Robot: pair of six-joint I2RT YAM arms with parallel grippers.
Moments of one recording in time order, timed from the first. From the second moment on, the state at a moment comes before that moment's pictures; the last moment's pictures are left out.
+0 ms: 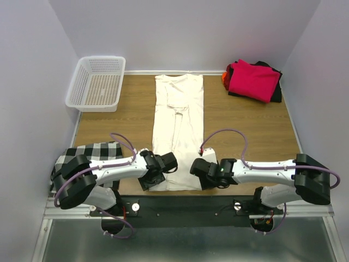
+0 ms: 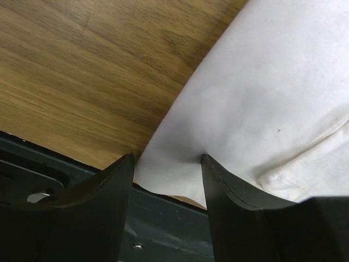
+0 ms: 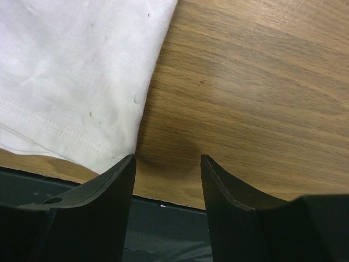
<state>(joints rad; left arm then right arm) -1.07 1.34 0.70 -0.94 -0.25 -1.58 1.23 1.35 0.70 -0.67 0.34 0.89</state>
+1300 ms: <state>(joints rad) -1.11 1.38 0.72 -0.90 -0.22 -1.55 1.23 1.42 0.71 -0.48 0.29 0.84</state>
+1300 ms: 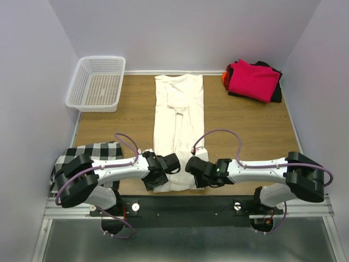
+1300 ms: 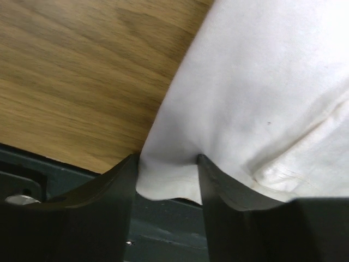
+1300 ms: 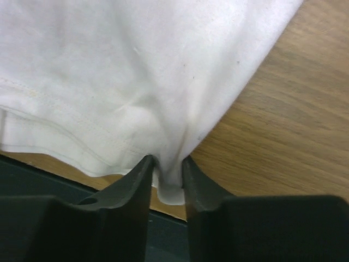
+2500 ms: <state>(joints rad) -1.14 1.42 0.96 -0.94 -0.33 -1.49 1.22 1.21 0.80 -0.74 0.40 0.87</state>
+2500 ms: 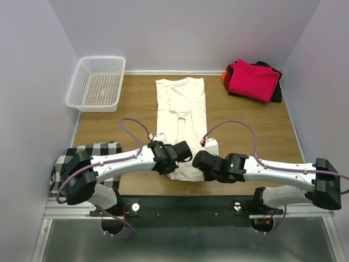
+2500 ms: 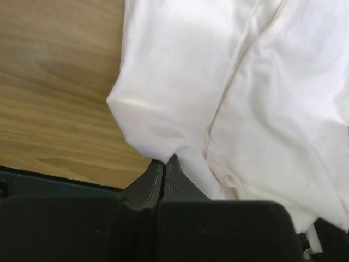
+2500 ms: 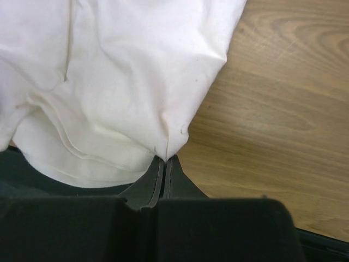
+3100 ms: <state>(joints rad) -0.79 1.54 1.23 -0.88 -0.51 -1.12 1.04 1.37 1.00 -0.69 0.60 0.76</state>
